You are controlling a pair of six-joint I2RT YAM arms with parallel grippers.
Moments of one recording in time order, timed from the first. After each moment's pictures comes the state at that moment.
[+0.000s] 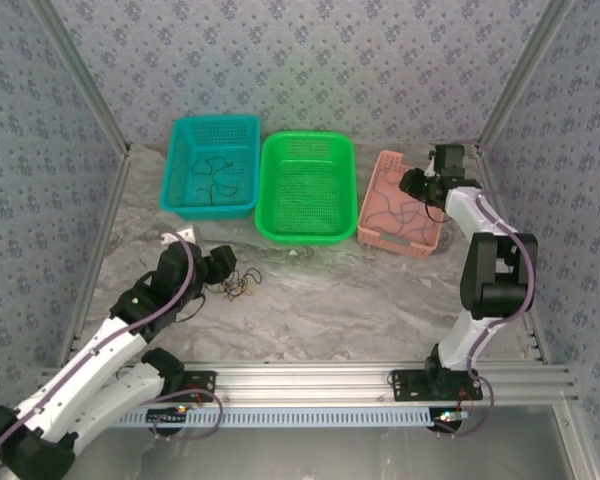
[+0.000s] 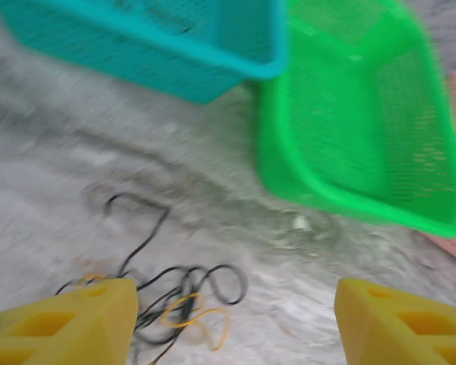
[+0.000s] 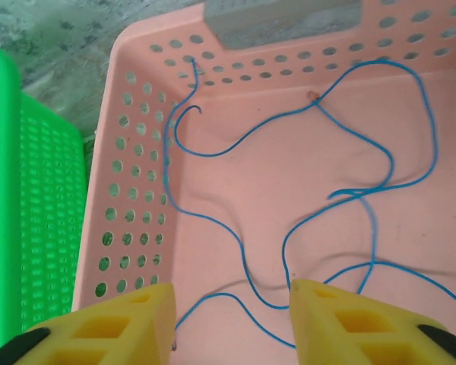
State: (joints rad) left arm -0.57 0.73 0.65 -0.56 -0.23 -0.76; right arm -0.02 1.74 1.29 -0.35 -0.15 0.40
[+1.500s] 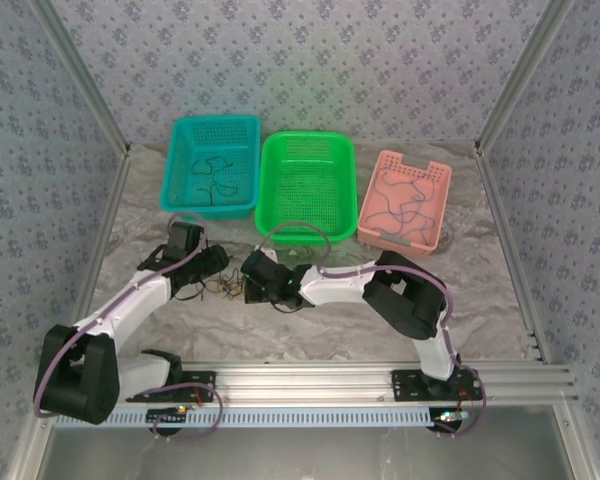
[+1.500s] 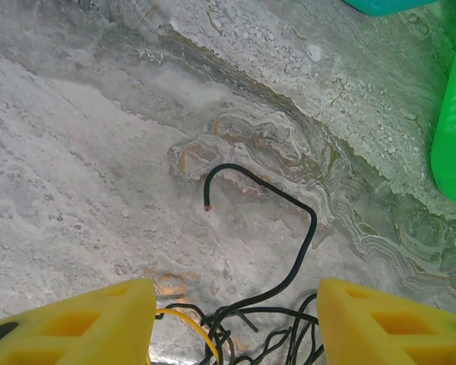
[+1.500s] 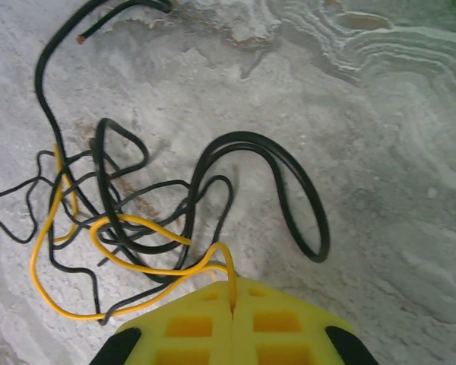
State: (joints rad) left arm -0.28 1.18 0.62 -0.38 0.01 -0.67; right arm 1.10 1.99 1.21 -0.09 0.10 0.89
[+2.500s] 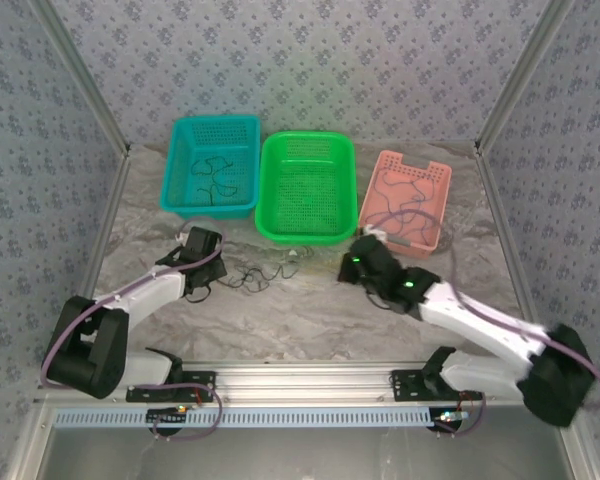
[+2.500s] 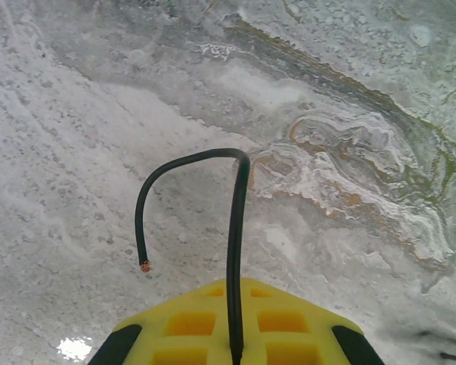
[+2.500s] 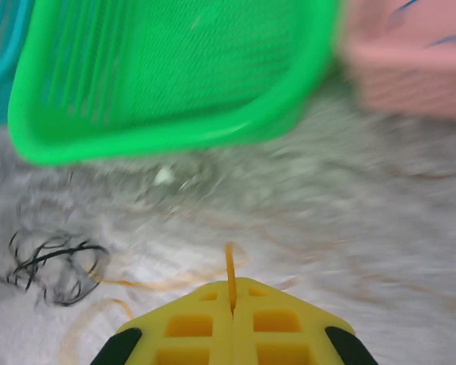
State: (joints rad) left arm -0.36 1.32 0.59 -0.31 -0.23 -0.67; right arm 0.75 1.01 0.69 -0.40 0.26 0.79
